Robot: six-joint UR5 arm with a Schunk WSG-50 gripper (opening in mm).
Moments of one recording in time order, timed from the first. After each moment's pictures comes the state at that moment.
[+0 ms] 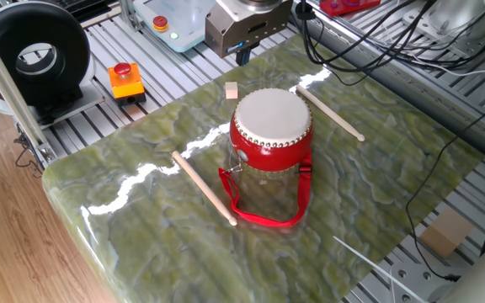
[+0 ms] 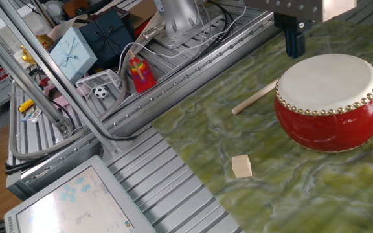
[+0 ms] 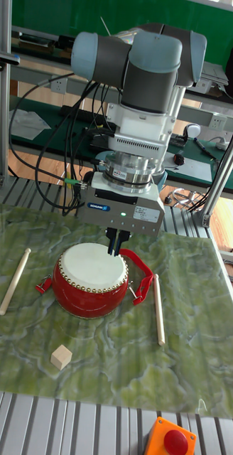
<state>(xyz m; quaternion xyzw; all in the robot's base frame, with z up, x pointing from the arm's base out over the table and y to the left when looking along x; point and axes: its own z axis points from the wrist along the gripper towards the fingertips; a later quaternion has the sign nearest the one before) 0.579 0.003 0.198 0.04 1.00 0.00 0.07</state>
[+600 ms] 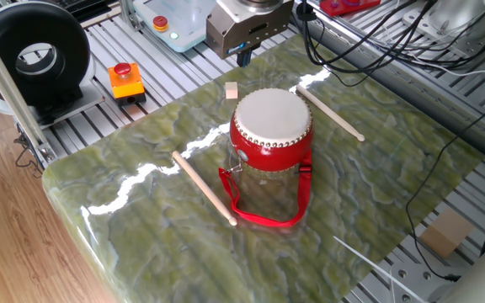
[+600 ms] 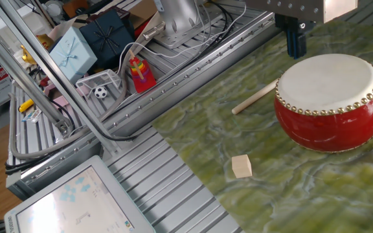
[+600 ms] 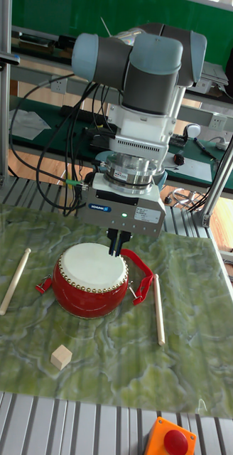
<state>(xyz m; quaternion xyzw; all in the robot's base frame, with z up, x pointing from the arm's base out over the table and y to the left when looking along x) 0.579 0.007 0.196 0.04 1.00 0.01 0.07</state>
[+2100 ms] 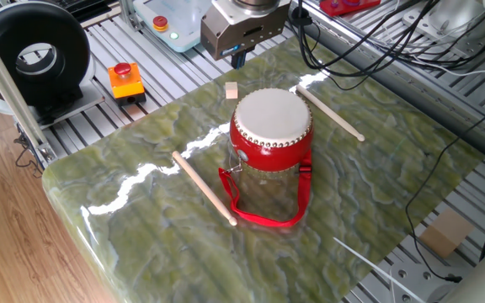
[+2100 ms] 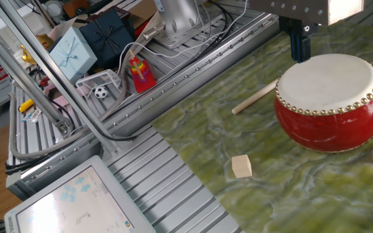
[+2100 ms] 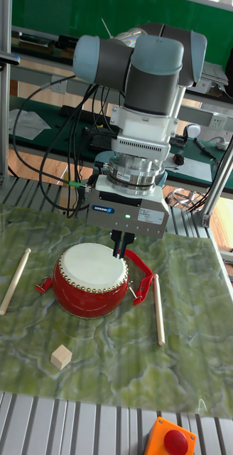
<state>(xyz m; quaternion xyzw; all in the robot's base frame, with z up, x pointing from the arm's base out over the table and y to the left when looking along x) 0.582 0.016 0.196 0.05 1.00 0.02 0.08</state>
